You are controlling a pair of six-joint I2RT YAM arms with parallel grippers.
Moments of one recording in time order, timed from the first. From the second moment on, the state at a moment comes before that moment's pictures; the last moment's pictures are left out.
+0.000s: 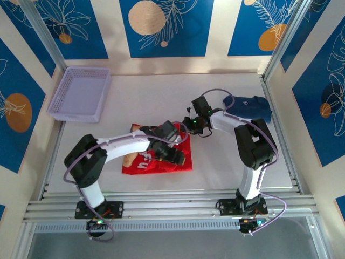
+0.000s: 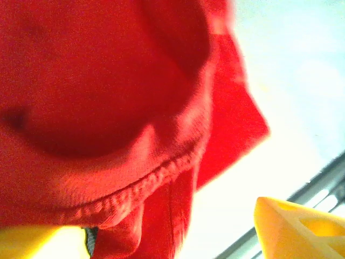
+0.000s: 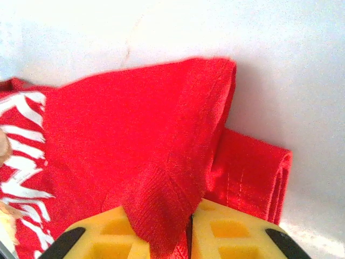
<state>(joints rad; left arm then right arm) -0.89 1.75 1.15 -0.63 0.33 -0.52 0.42 1.85 1.18 -0.41 -0.42 0.53</state>
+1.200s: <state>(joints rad) -0.64 1.24 0.96 -0.58 0.29 -0.53 0.51 1.51 0.76 -0.39 -0.56 0.62</state>
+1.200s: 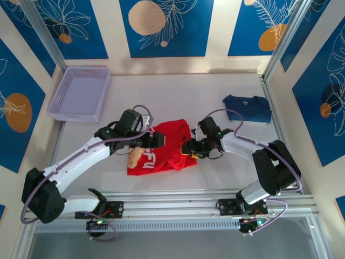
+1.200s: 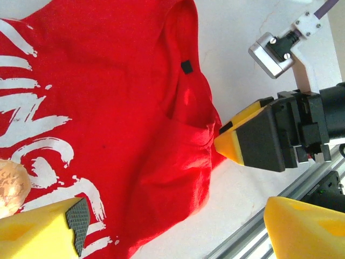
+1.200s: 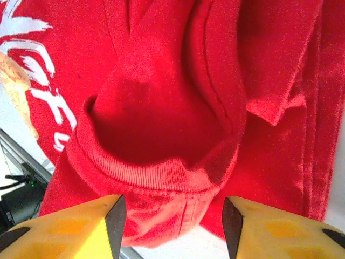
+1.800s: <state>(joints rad) -0.63 1.23 0.93 -0.60 0.29 -0.53 0.54 1.54 0.77 -0.38 -0.46 0.63</state>
